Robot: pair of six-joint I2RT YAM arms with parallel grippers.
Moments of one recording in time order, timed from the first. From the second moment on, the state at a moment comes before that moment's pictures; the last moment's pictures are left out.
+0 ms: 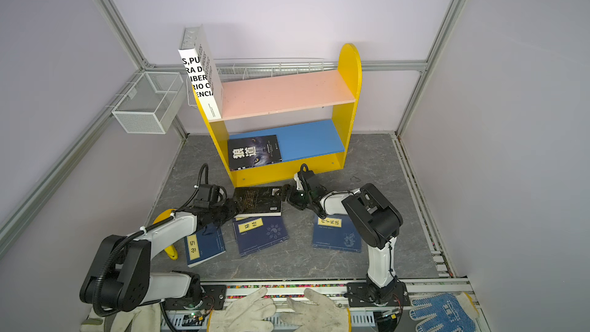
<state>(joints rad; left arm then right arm) -0.25 1.36 0.56 -0.16 0.23 -0.71 0.65 1.93 0.93 0.36 -0.45 0.99</state>
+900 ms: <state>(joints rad) -0.26 1.25 0.60 -0.22 0.23 -0.73 0.67 1.86 0.89 0.54 -0.46 1.12</state>
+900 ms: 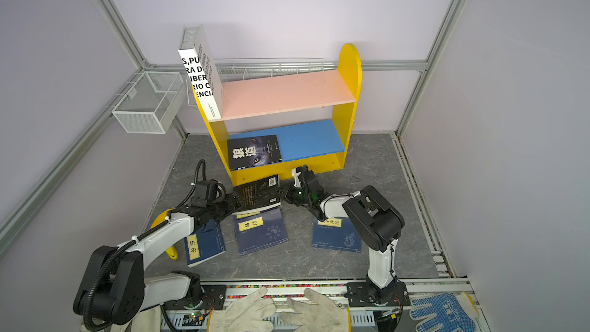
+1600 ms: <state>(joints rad) -0.26 0.92 0.68 -0.28 0.52 -1.13 0.71 1.16 0.90 -0.19 -0.13 0.36</state>
